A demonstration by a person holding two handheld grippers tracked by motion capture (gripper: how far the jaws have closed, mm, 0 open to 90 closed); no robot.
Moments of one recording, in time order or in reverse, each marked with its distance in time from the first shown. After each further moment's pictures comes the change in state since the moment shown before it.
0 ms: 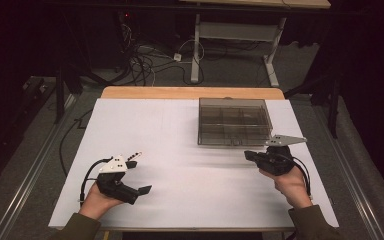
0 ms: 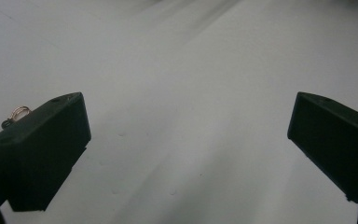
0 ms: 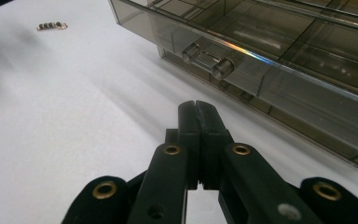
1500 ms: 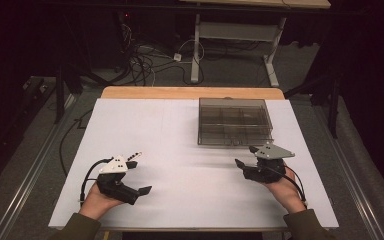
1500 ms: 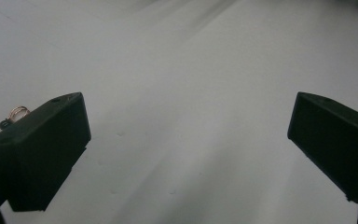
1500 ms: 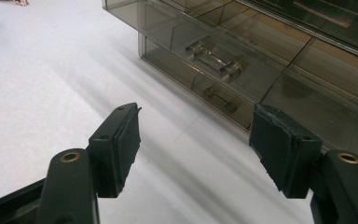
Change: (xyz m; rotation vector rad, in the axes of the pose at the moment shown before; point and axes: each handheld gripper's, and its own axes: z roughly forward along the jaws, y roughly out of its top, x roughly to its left) left arm -0.001 0.000 0.000 0.006 0.000 0.009; right arm 0.023 -0.015 0.015 -0.070 -0.179 -0.177
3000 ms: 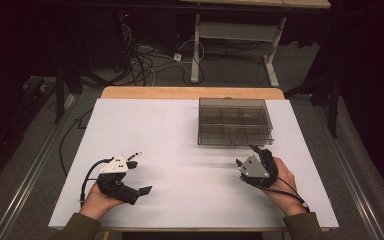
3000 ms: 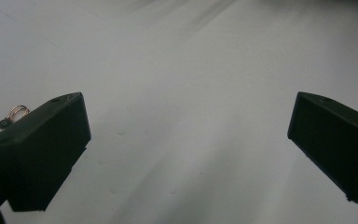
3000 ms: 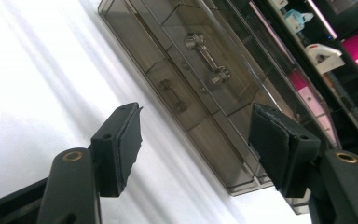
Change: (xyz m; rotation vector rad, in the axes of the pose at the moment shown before) left arm 0.000 0.000 0.001 0.003 0.000 0.000; right arm 0.031 -0.007 0.009 0.044 -0.324 -0.452
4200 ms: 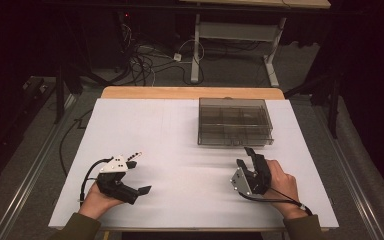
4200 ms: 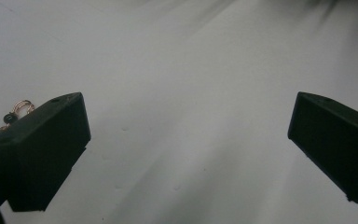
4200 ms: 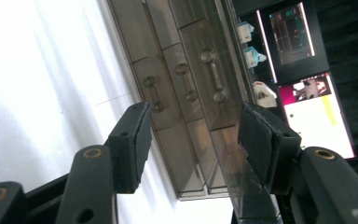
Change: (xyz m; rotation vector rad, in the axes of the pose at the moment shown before) left arm 0.002 0.000 0.000 0.014 0.008 -0.006; right arm 0.026 0.003 -0.003 0.003 -0.184 -0.362
